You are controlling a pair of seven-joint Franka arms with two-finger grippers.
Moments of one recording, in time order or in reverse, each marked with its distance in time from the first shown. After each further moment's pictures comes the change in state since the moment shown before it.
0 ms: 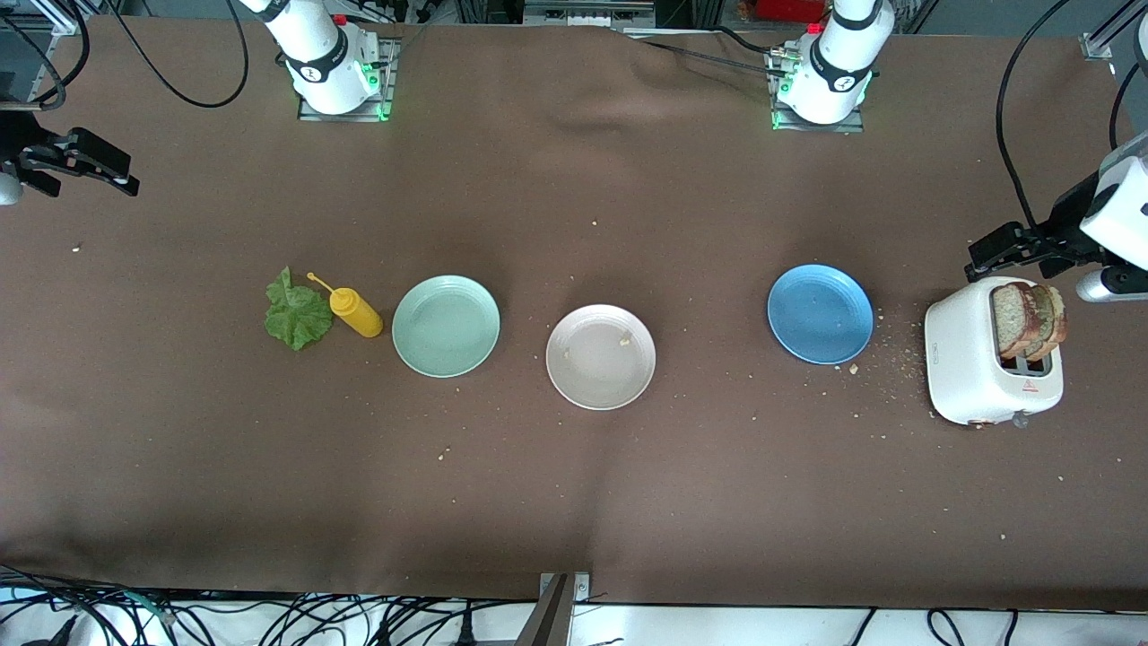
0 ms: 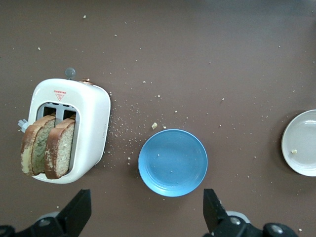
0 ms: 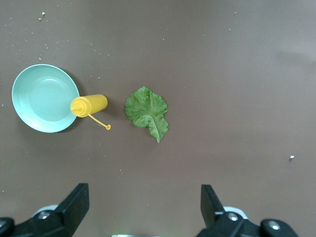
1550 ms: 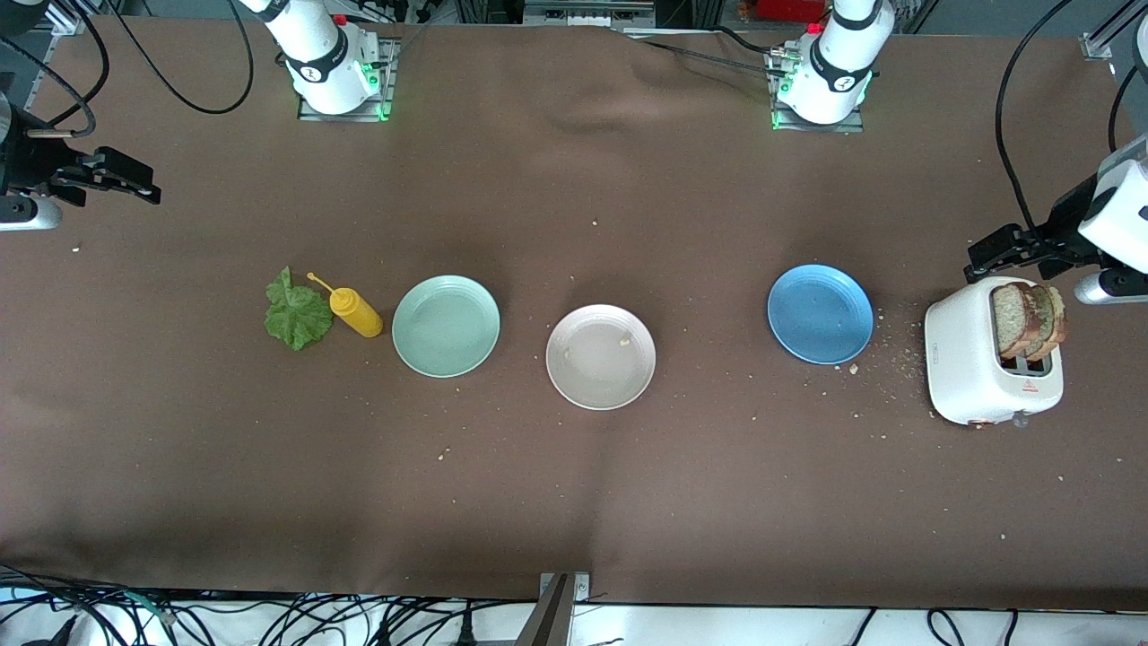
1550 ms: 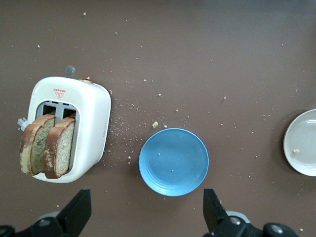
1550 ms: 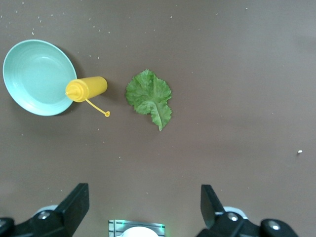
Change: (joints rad) left arm 0.002 0.010 0.003 -0.009 0.000 0.006 0.001; right arm 0.000 0.063 0.006 0.000 0.000 -0.041 -0.056
